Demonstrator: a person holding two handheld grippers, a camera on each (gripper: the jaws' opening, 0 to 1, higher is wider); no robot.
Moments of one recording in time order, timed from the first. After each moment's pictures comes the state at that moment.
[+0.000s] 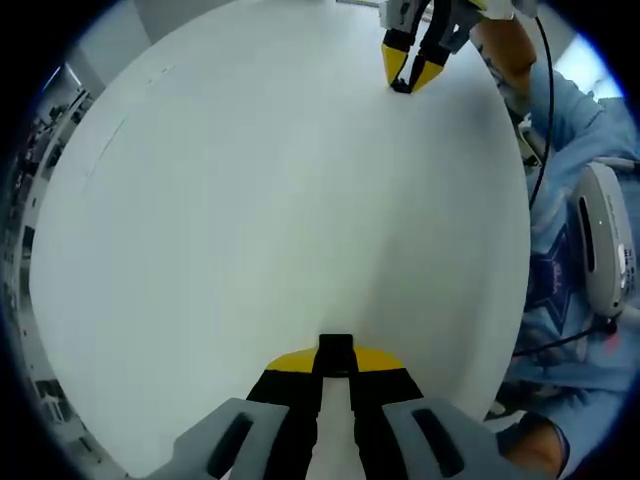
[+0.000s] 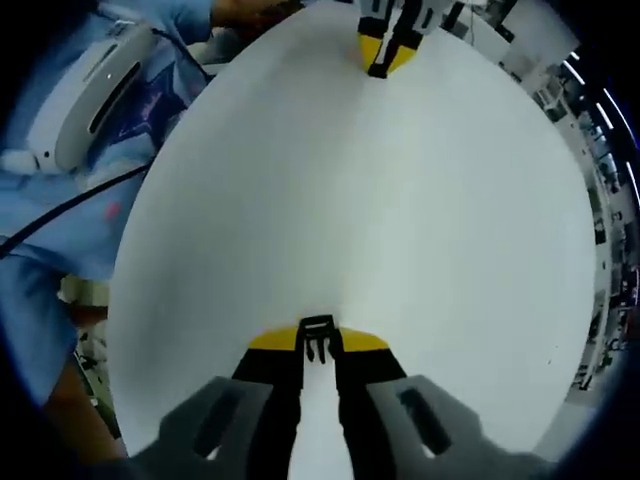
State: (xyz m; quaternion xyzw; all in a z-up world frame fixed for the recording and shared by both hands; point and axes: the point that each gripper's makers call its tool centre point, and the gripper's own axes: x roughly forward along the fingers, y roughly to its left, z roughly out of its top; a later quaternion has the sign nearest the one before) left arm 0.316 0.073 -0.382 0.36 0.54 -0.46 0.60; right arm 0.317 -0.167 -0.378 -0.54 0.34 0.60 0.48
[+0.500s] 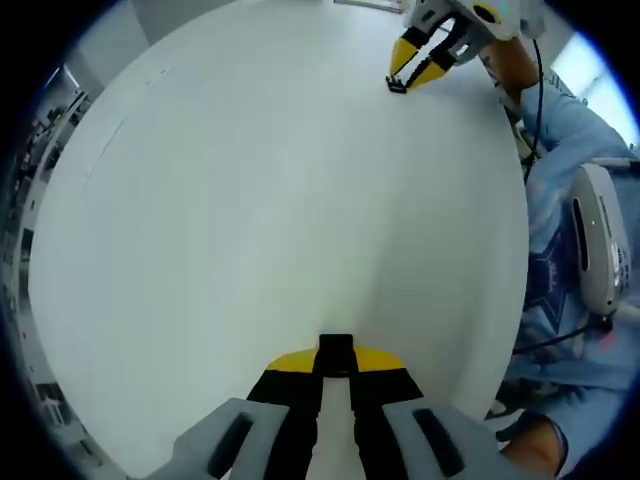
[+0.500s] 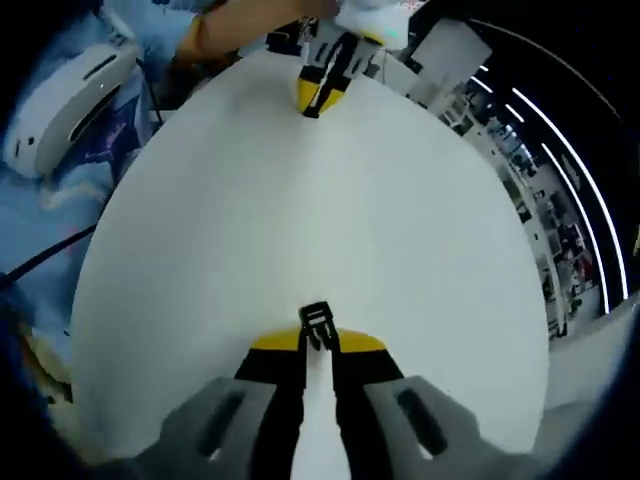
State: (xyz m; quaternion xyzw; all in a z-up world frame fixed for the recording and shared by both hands) left arm 0.315 0.072 -0.382 0.36 0.54 -0.47 0.60; right arm 0.314 -0.186 -0.369 -0.47 0.21 0.51 0.69
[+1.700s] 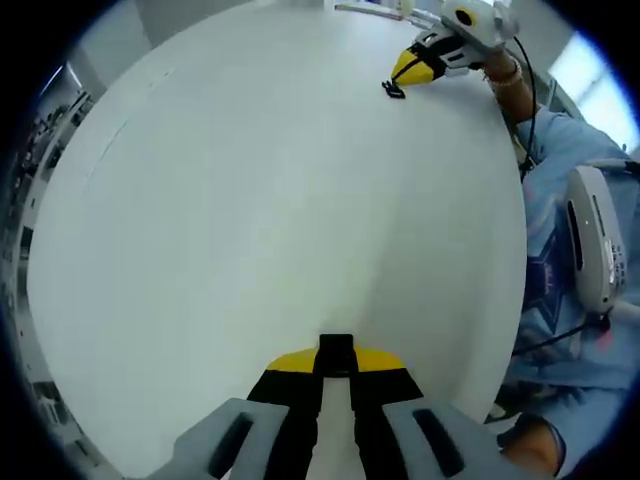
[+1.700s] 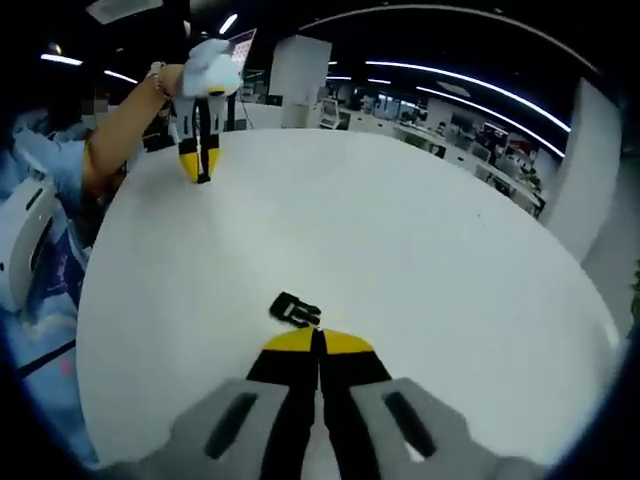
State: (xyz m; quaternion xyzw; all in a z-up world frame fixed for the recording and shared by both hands) left arm 0.314 0.072 -0.380 0.35 0.53 -0.47 0.61; right arm 0.338 -0.203 -0.368 -0.23 0.24 0.39 0.86
